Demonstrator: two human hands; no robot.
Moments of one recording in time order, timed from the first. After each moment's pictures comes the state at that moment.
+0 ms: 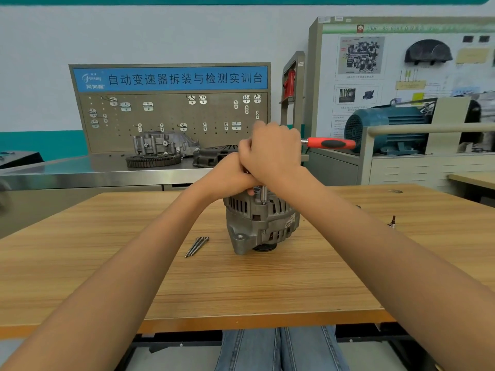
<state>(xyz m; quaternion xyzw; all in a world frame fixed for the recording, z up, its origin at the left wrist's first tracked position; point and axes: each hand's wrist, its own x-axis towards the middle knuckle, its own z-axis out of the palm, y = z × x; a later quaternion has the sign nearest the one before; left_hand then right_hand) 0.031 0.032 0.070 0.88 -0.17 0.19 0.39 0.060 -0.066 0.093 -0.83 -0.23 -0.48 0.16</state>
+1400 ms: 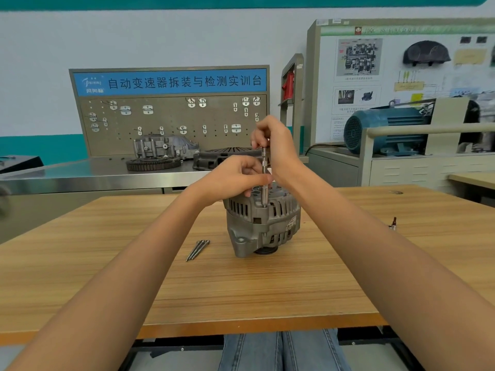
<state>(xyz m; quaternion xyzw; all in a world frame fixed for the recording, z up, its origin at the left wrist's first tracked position) 0.034 0.035 0.072 0.88 -0.17 0.15 0.41 0.066 -0.070 0.099 -0.58 -0.33 -0.12 0.74</state>
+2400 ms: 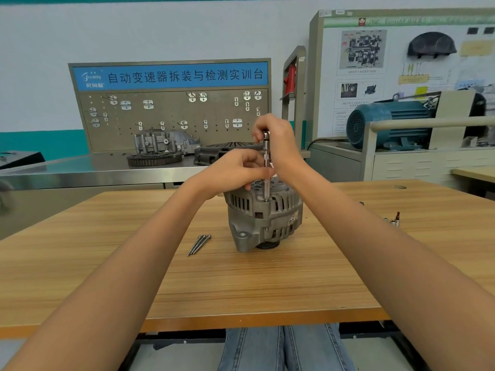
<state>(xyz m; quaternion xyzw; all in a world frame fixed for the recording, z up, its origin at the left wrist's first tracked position) 0.030 0.033 0.075 0.89 -0.16 0.15 0.40 0.065 -0.071 0.093 -0.62 -0.36 -0.19 0.67</state>
